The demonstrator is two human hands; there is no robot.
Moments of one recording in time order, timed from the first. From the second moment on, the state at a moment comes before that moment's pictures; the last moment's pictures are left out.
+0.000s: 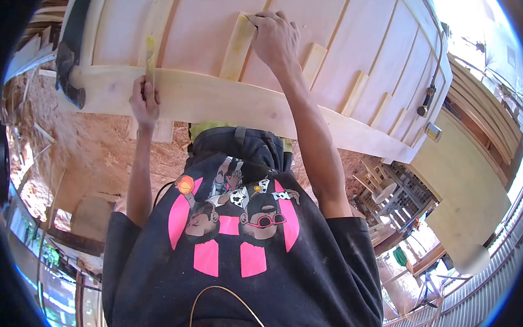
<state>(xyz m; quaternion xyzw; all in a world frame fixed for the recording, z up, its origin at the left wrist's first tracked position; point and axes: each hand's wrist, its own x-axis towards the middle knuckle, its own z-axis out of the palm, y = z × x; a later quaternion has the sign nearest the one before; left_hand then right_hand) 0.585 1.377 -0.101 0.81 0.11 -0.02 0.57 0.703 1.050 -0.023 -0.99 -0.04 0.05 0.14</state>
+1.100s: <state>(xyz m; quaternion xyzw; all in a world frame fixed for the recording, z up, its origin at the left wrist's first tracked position) 0.602 1.326 -0.042 0.74 0.19 -0.14 0.64 0.678 1.069 0.017 -0.89 -0.09 0.06 0.44</state>
